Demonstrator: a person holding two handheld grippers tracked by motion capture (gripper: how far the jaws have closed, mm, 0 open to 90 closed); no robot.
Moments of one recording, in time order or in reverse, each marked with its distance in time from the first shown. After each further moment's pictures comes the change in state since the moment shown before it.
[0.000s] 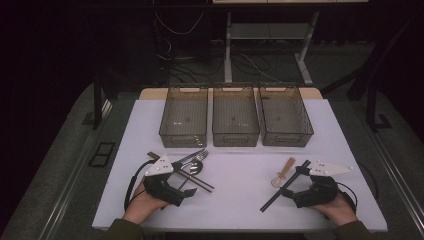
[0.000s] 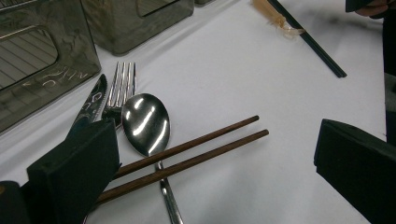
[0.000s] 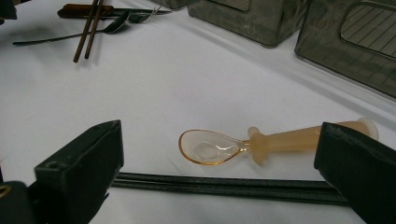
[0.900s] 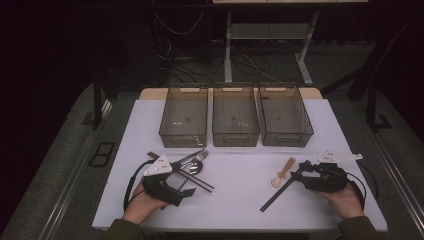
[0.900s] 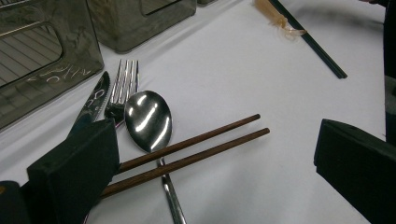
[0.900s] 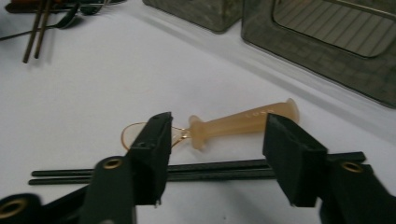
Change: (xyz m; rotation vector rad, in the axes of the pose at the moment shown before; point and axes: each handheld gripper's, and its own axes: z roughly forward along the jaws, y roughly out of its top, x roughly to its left) left arm 0.001 -0.002 -0.002 -0.004 0.004 -0.017; right arm -0.032 0.012 -0.012 0.086 -0.090 0.074
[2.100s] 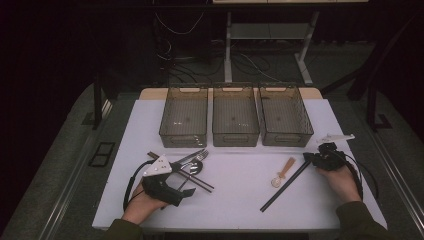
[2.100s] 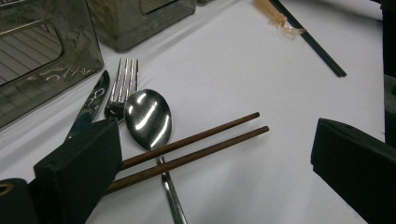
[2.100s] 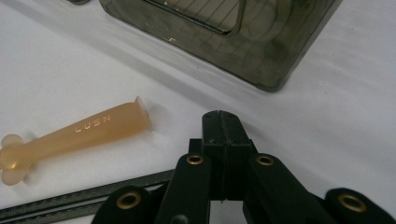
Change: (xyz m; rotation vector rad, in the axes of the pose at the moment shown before) left arm -0.001 -0.001 -0.001 0.000 -0.002 0.001; right arm -0.065 0.013 0.032 0.139 -0.204 0.060
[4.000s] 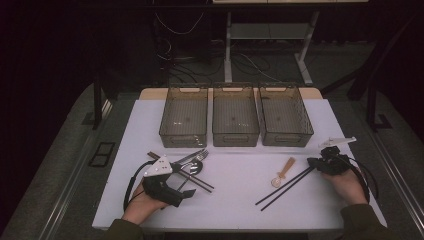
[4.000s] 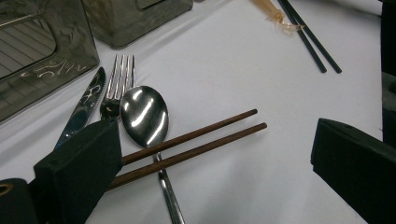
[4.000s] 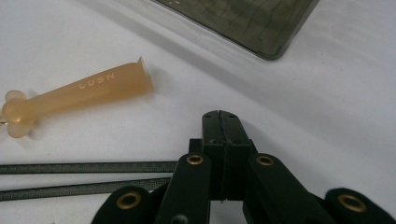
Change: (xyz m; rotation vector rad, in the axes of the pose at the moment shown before) left arm 0.000 -0.001 0.001 0.010 -0.010 0.004; right arm 0.003 -0.008 -0.011 0.073 -0.016 -0.032
